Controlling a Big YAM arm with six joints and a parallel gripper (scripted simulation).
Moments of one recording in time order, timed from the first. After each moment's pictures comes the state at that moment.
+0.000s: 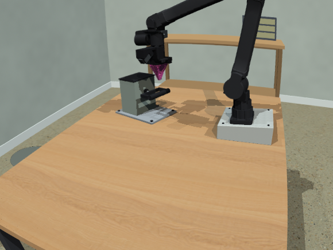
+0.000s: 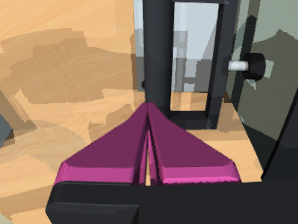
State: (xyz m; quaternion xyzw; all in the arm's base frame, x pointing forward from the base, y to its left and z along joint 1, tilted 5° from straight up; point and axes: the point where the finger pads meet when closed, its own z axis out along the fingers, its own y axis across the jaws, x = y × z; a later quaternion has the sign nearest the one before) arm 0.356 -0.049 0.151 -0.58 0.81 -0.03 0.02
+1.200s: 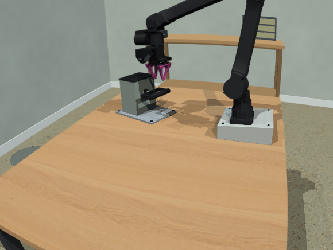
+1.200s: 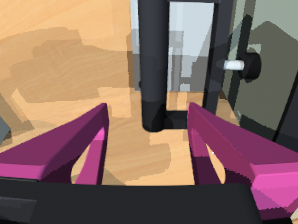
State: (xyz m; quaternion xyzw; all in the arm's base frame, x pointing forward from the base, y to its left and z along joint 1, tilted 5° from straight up) arm 0.359 -0.050 0.152 -0.58 0.81 -0.03 0.02
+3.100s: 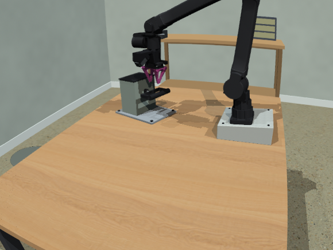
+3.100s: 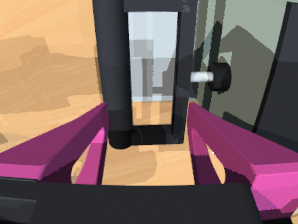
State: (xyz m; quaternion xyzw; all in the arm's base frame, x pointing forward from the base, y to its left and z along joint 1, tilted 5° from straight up) arm 0.386 -0.055 0.137 -0.59 0.81 -0.05 0.04
